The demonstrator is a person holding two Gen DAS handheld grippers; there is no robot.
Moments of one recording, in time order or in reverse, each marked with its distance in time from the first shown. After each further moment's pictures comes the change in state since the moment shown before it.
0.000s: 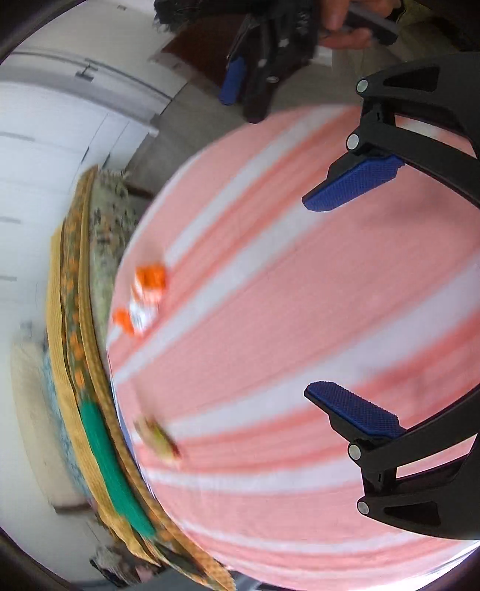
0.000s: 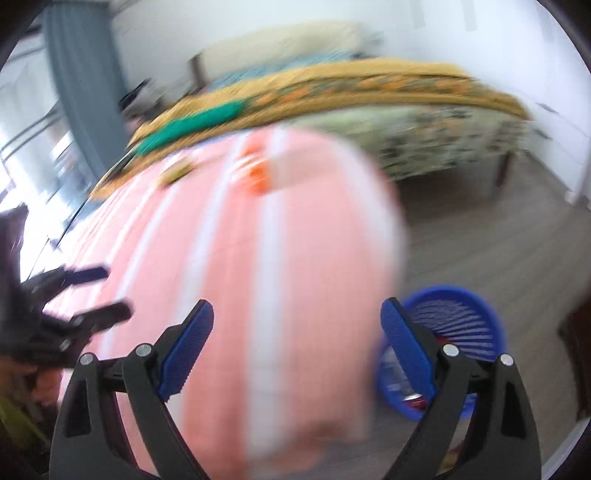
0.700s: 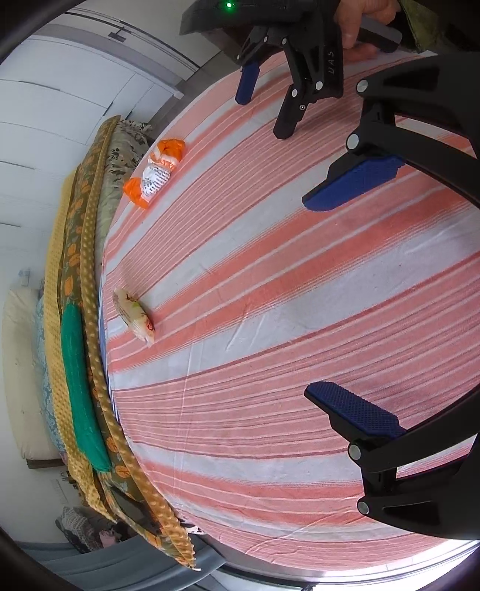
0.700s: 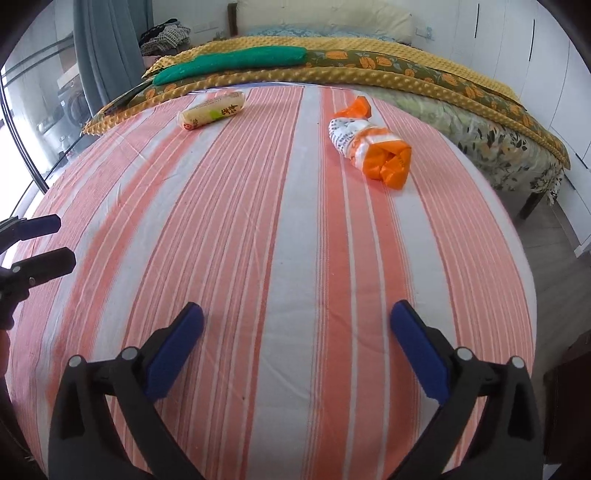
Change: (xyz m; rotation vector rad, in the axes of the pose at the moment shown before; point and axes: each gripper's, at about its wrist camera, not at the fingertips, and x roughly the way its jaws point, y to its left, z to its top) left arm 0.010 0.135 0.002 -0.122 0.008 0.041; right arm 0.110 0.094 0.035 -0.176 0.108 -0.086
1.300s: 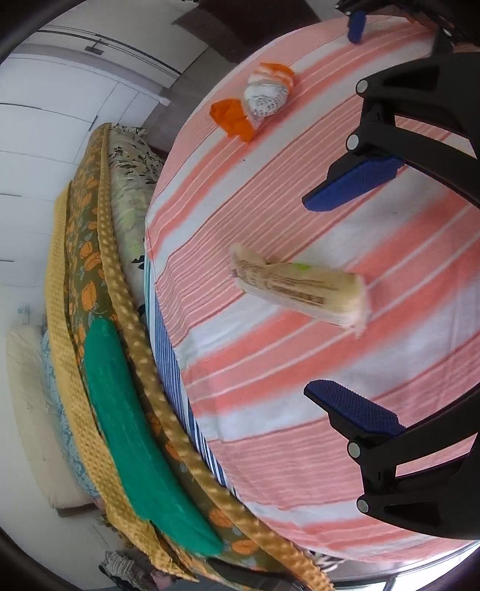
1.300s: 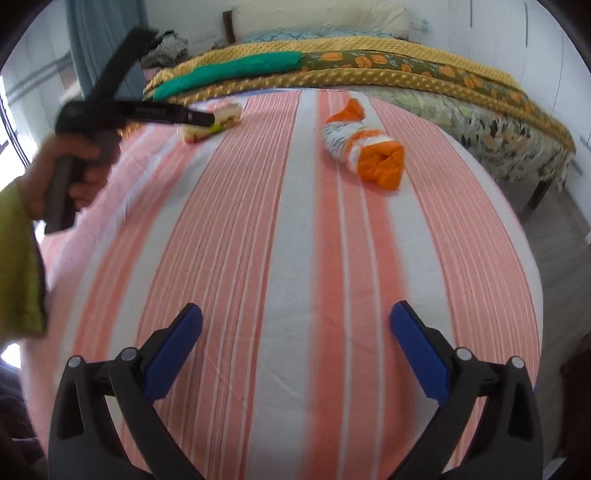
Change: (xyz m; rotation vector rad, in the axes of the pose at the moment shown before) left arm 0.118 0.030 0.172 0.159 0.007 -0.041; right arm -0.006 -0.020 0.011 0.065 -0.020 0.080
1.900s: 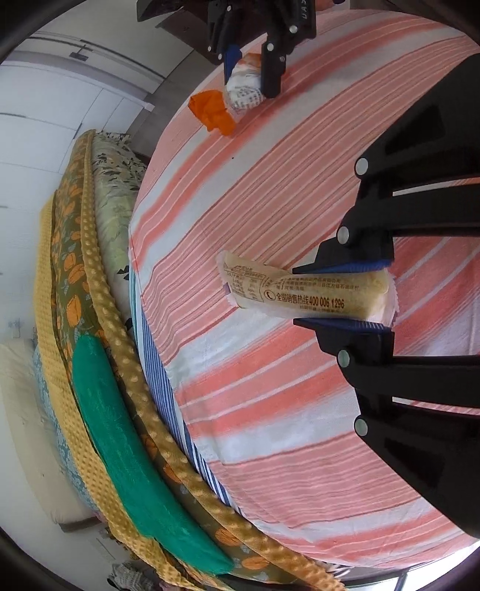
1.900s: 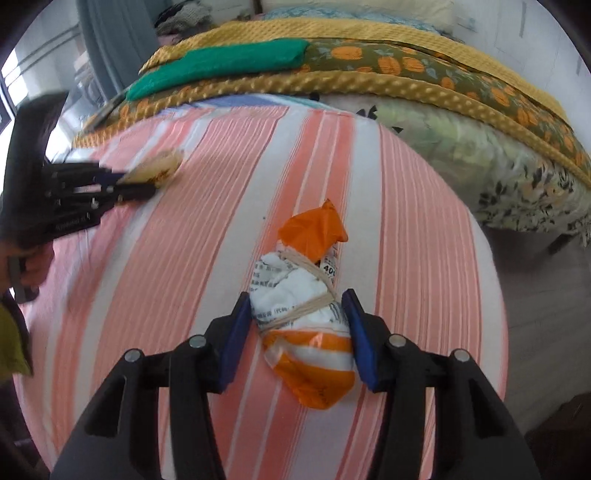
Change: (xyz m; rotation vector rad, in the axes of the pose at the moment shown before) left arm 0.010 -0.007 -0.002 0.024 0.026 0.001; right arm 0.070 -0.045 0.129 -0.131 0.123 0.049
